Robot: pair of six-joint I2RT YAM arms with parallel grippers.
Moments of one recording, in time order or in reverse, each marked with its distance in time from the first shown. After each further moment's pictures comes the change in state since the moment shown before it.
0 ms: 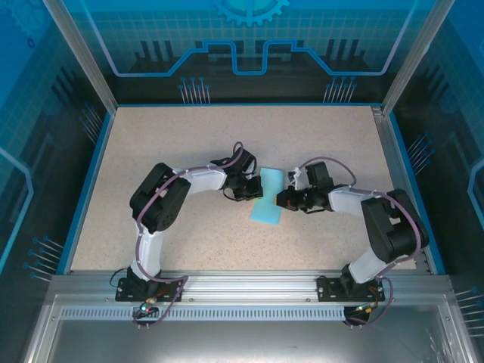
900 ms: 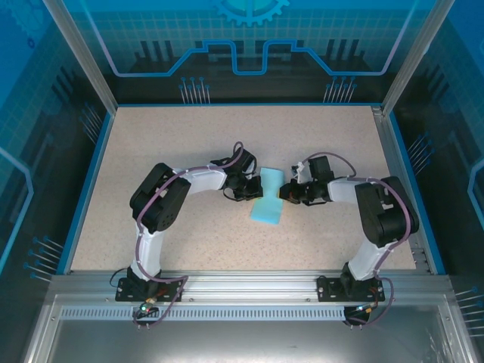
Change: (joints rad) left arm 0.000 0.000 0.000 -0.002 0.000 0.005; right arm -0.070 0.134 0.099 -0.004 0.000 -0.038
